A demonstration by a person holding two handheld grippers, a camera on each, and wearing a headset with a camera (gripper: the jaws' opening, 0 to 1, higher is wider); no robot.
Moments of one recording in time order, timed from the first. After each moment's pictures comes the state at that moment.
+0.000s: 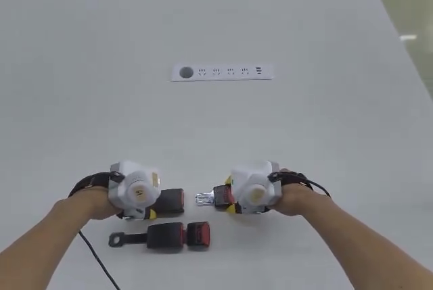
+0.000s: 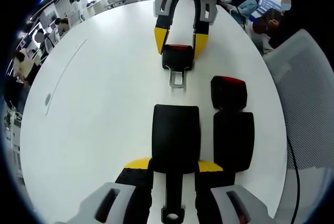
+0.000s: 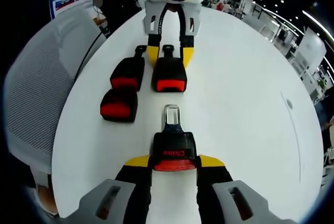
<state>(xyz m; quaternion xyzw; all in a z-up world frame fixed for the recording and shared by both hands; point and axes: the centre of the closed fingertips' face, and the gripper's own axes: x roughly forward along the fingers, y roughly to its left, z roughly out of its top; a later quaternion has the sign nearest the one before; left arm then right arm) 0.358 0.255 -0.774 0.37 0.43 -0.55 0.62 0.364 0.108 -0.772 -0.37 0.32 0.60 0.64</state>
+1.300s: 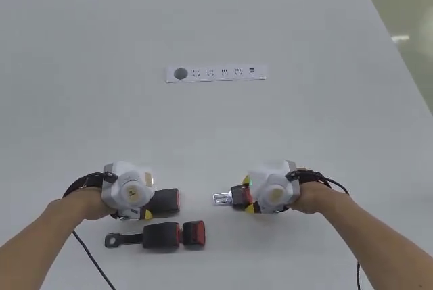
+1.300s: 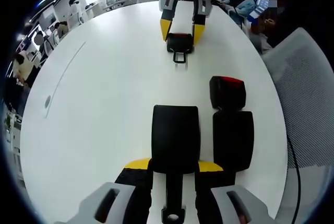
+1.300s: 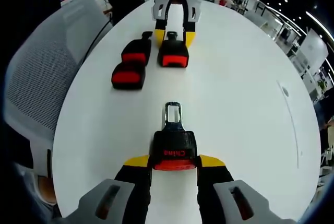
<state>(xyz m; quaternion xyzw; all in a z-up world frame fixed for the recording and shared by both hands) 0.359 0.257 -0.775 0.37 0.42 -0.56 0.62 0.361 0.061 -0.774 -0.39 0.33 0.59 0.62</state>
